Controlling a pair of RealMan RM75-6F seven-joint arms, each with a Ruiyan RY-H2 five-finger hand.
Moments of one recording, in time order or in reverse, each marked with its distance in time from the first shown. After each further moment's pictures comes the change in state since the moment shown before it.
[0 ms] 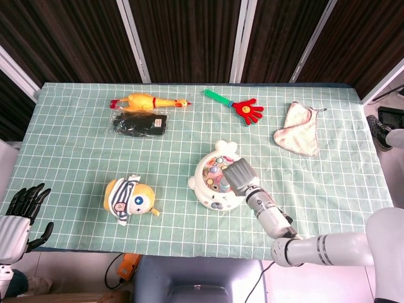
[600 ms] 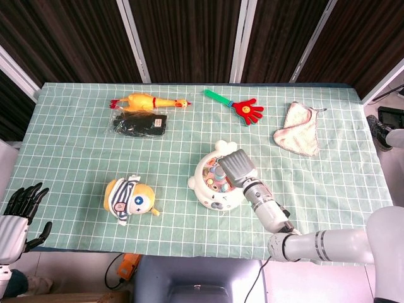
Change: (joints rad) left arm 0.002 0.004 -0.004 0.003 -0.004 0.003 -0.015; right arm 0.020 0.002 0.050 0.027 -0.013 0.010 0.096
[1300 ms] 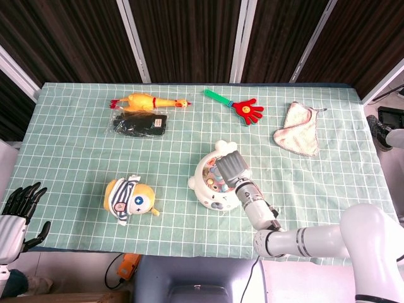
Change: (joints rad) left arm 0.002 0.004 -0.002 0.007 0.002 0.006 -0.020; right arm 0.082 -0.101 -0.031 0.093 0.159 0.032 -0.137
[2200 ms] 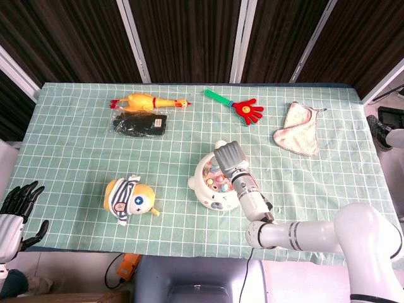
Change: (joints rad) left arm -0.001 0.006 -0.006 0.006 -0.011 -0.003 -0.026; right arm 0.033 -0.041 0.064 0.096 0.055 -0.004 0.006
